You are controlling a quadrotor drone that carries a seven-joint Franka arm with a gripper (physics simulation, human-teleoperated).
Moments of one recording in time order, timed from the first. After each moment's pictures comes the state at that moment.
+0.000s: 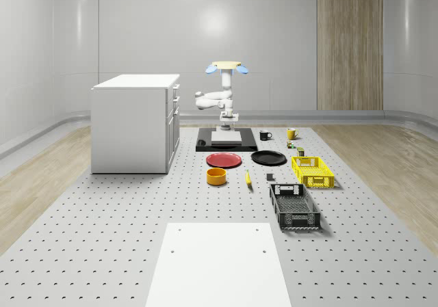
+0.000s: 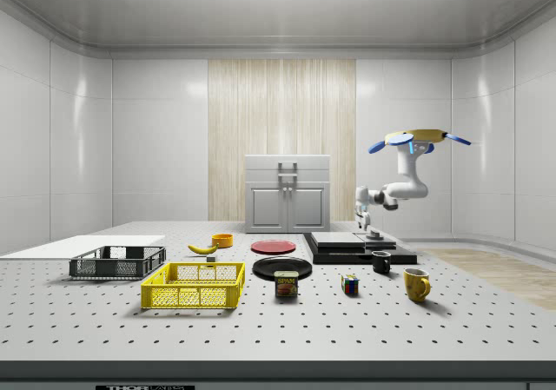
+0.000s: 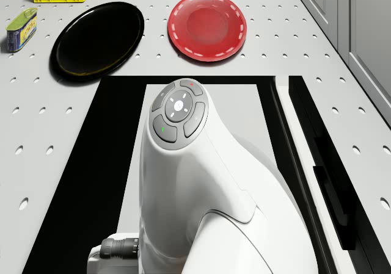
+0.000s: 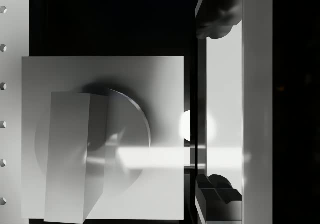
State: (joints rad) arm -1.23 -1.40 1.38 -2.85 -1.80 1.46 1.73
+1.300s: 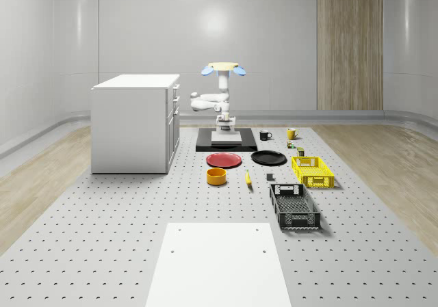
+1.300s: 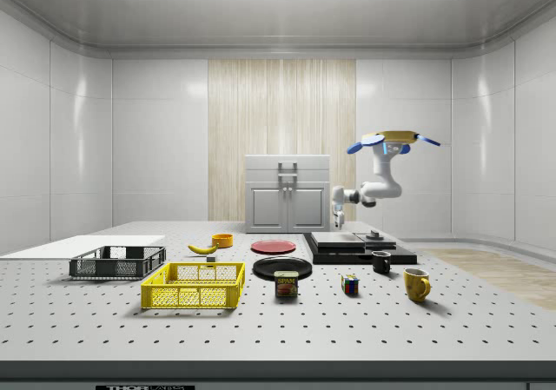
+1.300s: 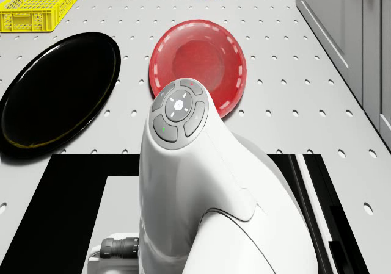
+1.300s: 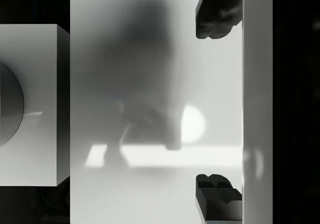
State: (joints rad) arm -1.25 -1.46 1.39 -2.85 -1.78 1.52 1.74
